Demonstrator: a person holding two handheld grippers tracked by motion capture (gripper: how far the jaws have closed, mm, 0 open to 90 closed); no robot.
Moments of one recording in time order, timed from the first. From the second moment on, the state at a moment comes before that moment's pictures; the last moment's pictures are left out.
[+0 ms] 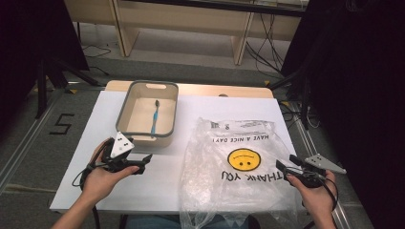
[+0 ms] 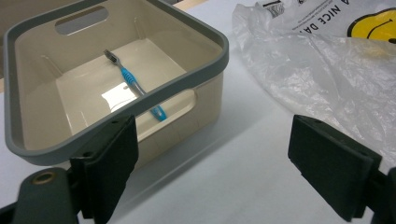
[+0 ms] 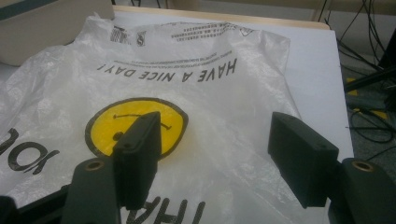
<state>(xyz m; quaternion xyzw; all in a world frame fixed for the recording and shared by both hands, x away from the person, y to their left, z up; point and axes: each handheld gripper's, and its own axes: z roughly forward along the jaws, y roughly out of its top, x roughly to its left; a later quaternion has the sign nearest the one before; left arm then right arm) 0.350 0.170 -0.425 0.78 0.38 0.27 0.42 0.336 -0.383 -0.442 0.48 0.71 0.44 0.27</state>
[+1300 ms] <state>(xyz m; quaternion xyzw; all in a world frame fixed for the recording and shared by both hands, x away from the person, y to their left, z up) 0.340 0.052 -0.473 0.89 0.28 0.11 0.34 0.334 -0.385 -0.439 0.54 0.78 0.28 0.17</state>
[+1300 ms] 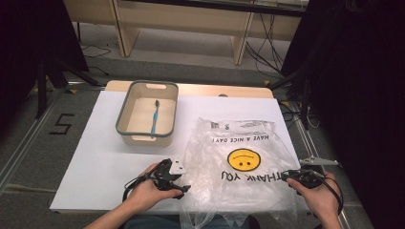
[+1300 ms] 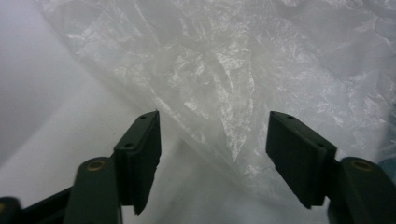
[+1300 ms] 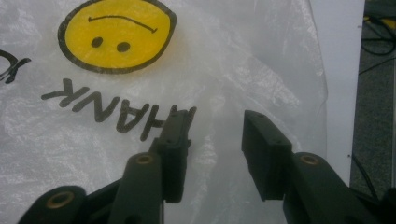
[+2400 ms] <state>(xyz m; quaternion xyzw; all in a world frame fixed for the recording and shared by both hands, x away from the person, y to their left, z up) 0.363 0.047 -0.473 0.89 0.29 0.15 0.31 0.335 -0.375 -0.447 0.54 0.79 0.27 0.12</state>
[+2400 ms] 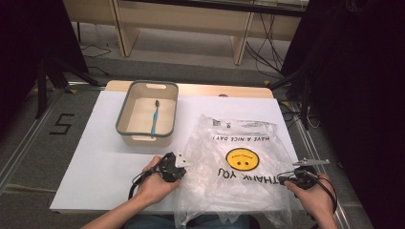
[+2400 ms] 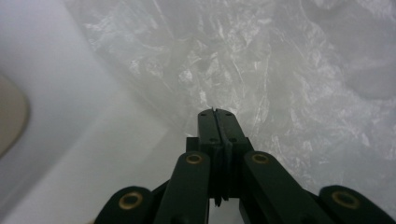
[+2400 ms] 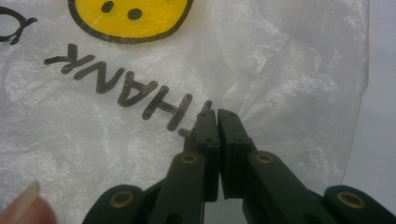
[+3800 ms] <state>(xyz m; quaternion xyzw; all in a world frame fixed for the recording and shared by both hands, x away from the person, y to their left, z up) 0.446 0.045 -0.419 0.82 0.34 0.31 0.33 0.362 -0.321 -0.440 0.51 0.79 0.32 0.12</state>
